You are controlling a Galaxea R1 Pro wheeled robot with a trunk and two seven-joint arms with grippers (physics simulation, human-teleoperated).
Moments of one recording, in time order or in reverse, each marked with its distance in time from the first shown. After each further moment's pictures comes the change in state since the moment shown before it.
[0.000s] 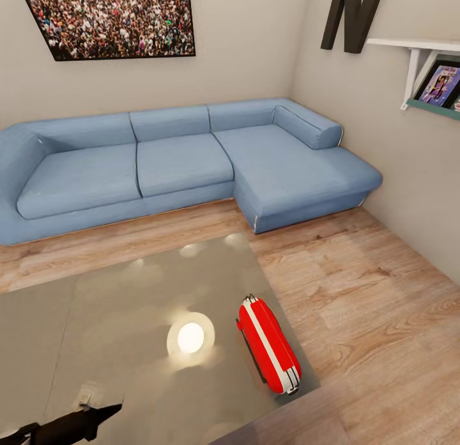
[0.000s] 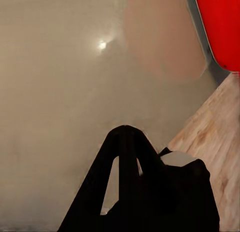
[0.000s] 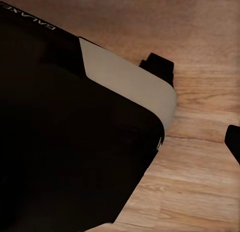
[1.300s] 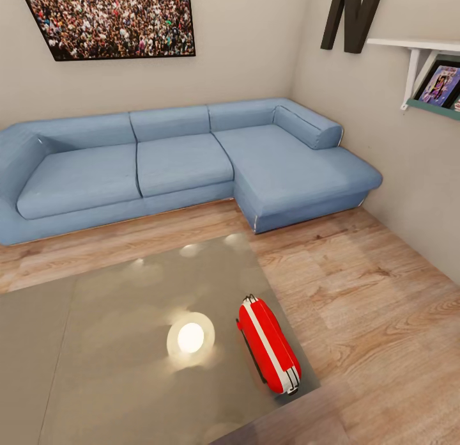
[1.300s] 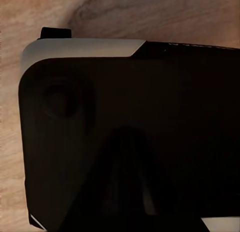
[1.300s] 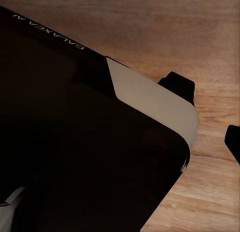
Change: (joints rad) left arm 0.332 -0.379 0.004 0.000 -0.115 -0.029 0.915; right arm 0.000 0.049 0.003 -0.001 0.005 -0.029 -0.001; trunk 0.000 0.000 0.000
